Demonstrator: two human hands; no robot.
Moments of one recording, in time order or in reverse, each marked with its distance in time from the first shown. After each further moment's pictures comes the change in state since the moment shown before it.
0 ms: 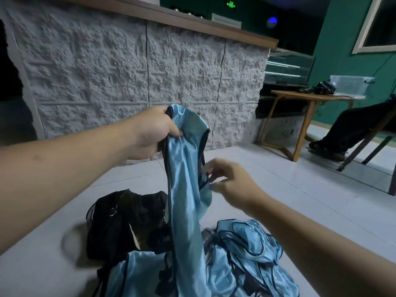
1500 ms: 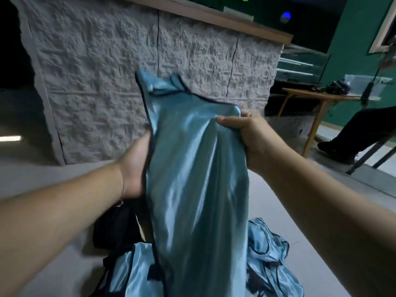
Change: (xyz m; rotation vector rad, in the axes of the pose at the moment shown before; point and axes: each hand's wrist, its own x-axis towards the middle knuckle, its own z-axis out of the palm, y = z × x) left_hand -0.015 -0.080 -0.027 -0.593 -0.082 -0.249; right_hand 0.037 -0.086 -0.014 0.782 0.067 0.218
